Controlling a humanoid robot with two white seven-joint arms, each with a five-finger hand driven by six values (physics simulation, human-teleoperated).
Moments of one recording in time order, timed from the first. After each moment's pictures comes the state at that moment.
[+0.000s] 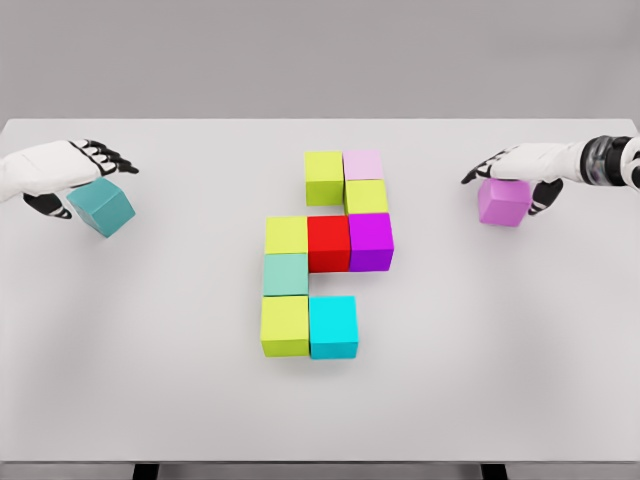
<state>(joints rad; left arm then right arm) -1.00 0.91 -1.21 -0.97 -0.49 -0.61 -0.05 -0.97 -0.65 0.87 -0.86 0.55 -0.61 0.59</state>
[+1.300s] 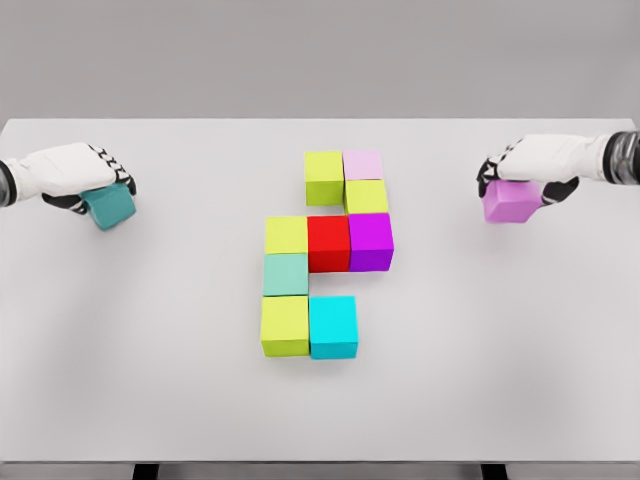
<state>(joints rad) -1.03 0.85 -1.23 -0.92 -0.62 -0.61 -0.05 -0.92 -0.82 0.84 -1.20 0.51 -0.61 0.61</state>
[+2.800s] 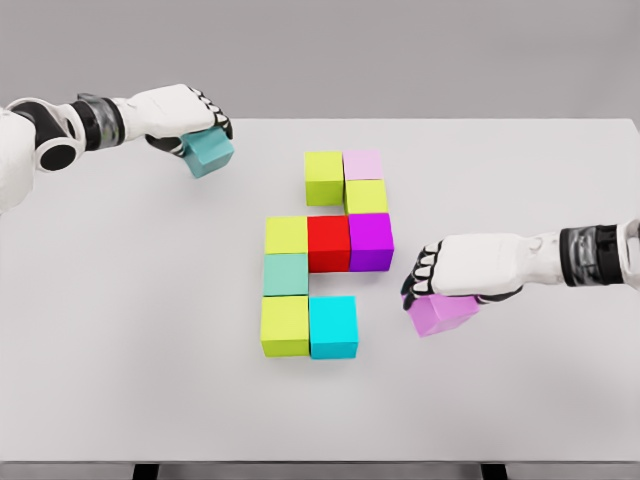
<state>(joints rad) -1.17 0.50 -1.22 -0.72 -0.62 -0.61 -0.05 -0.68 -0.96 0.85 -1.77 0.34 -0.61 0.61</state>
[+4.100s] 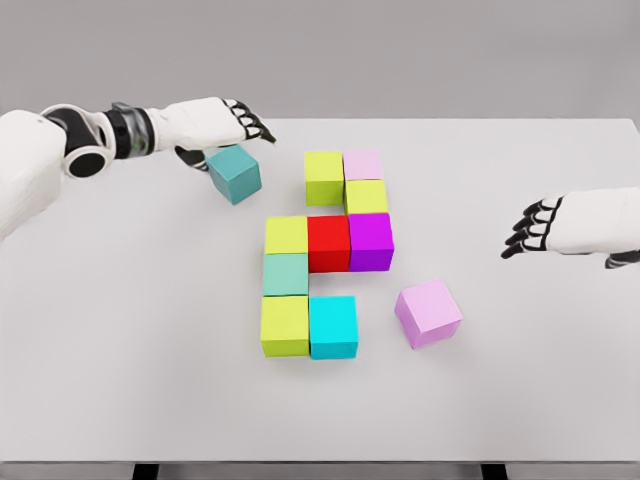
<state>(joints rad) -1.17 0.48 -1.25 -0.79 -0.62 -0.61 -0.06 -1.07 -1.26 1.19 -1.71 0.31 -0.61 0.61</state>
